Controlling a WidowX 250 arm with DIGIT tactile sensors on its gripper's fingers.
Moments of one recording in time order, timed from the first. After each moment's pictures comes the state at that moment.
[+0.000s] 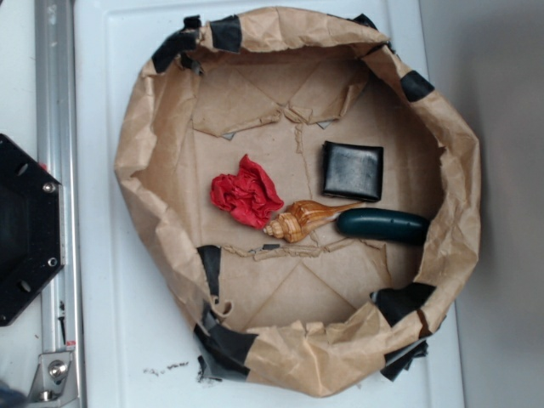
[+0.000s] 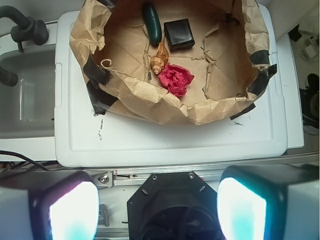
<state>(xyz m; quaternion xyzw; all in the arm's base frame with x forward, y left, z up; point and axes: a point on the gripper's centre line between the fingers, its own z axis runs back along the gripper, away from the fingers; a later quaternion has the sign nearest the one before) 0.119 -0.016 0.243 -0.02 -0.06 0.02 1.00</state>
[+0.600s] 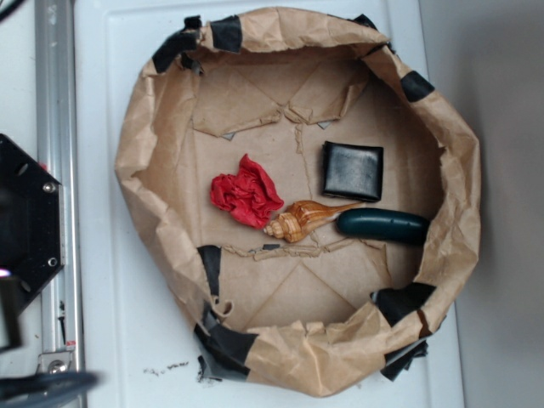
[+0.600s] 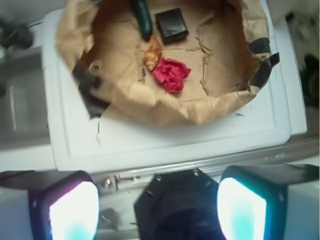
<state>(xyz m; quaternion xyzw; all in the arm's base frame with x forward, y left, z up) 0.148 -0.019 0.225 -0.02 0.00 0.09 1.00</state>
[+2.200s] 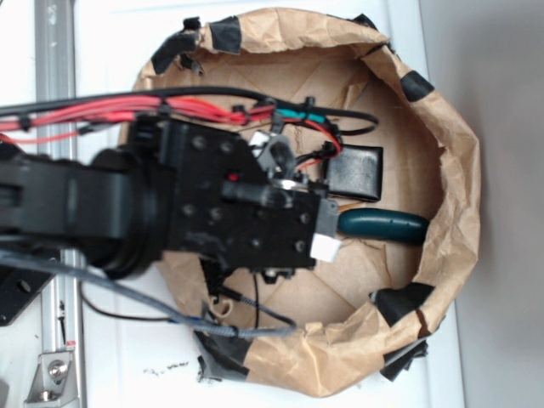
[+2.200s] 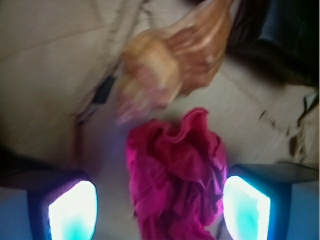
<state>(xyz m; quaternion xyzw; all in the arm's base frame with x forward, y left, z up) 0.235 0.003 0.041 0.08 0.06 -0.27 0.96</state>
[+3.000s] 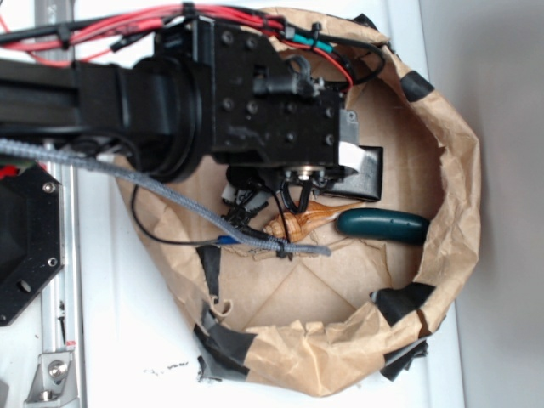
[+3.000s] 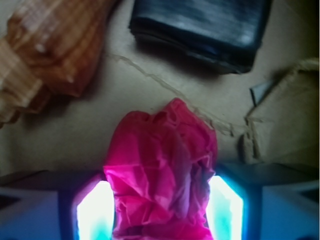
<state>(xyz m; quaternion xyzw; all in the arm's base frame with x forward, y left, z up) 0.250 0.047 0.037 0.07 0.05 -0.22 0.97</state>
